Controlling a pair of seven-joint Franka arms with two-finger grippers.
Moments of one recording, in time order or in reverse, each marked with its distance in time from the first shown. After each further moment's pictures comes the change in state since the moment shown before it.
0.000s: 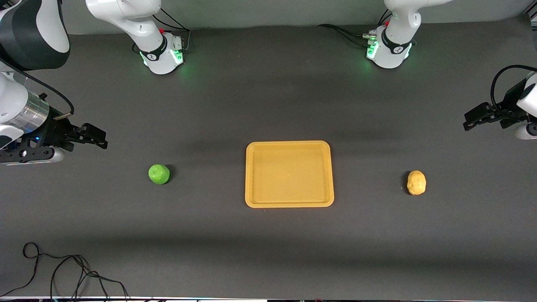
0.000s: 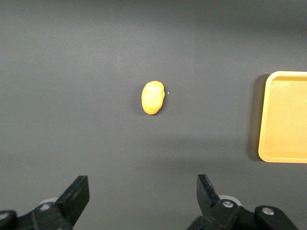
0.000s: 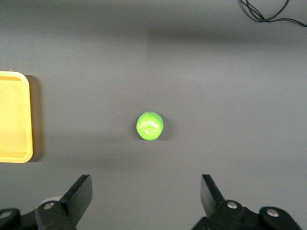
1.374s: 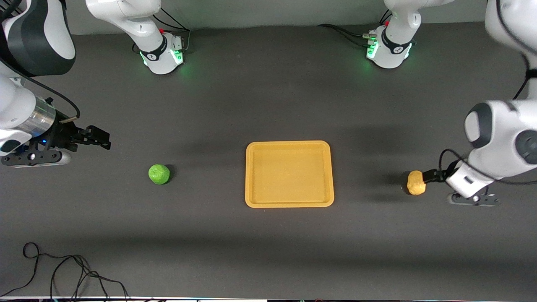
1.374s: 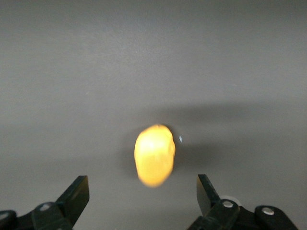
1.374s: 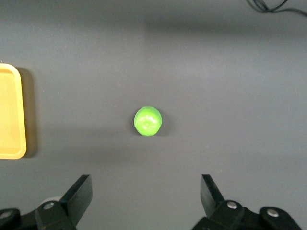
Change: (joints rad) left arm -0.035 0.498 0.012 -0.049 0.088 0.502 0.056; right arm 0.004 0.013 0.003 -0.035 0.000 0.003 0.000
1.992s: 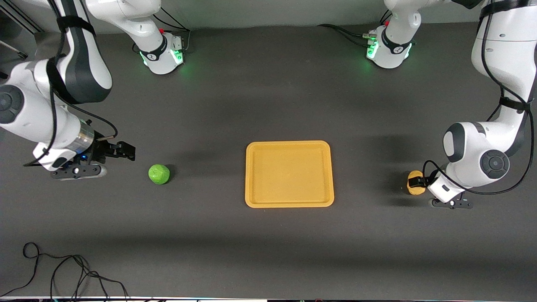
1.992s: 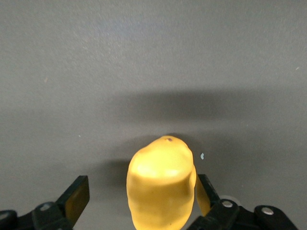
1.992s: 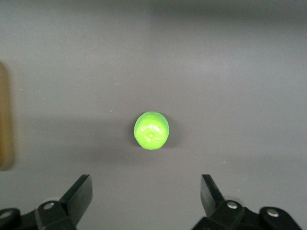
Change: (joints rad) left arm 0.022 0.103 0.000 -0.071 0.007 0.136 0.005; right arm 0.017 0.052 0.000 -0.208 0.005 0.254 0.001
